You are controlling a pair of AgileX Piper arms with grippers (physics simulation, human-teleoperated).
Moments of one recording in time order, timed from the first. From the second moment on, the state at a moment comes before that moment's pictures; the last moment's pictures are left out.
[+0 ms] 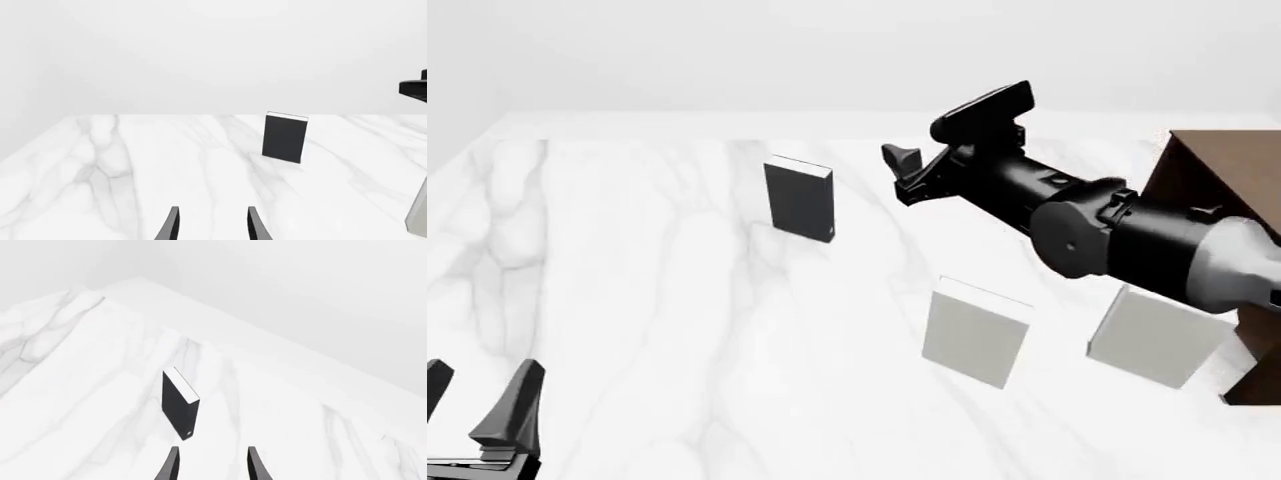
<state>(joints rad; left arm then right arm) 0.00 0.00 0.00 0.00 0.00 0.49 1.53 -1.07 -0.20 -0.17</state>
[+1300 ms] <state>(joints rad) 0.00 0.00 0.00 0.00 0.00 0.51 1.97 -1.39 -0.29 -0.10</state>
